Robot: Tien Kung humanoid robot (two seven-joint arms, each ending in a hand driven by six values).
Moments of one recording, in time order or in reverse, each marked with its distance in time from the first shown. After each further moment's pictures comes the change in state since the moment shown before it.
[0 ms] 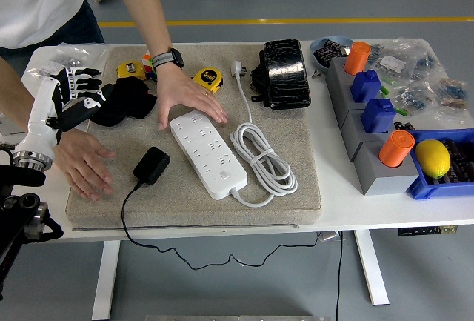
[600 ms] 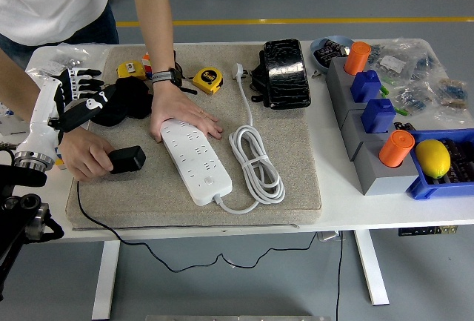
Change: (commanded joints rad) left arm 0.001 0.000 0.002 -0.003 0.010 -0.002 0.012; right arm 0.000 -0.001 0.001 0.000 0.000 0.001 0.002
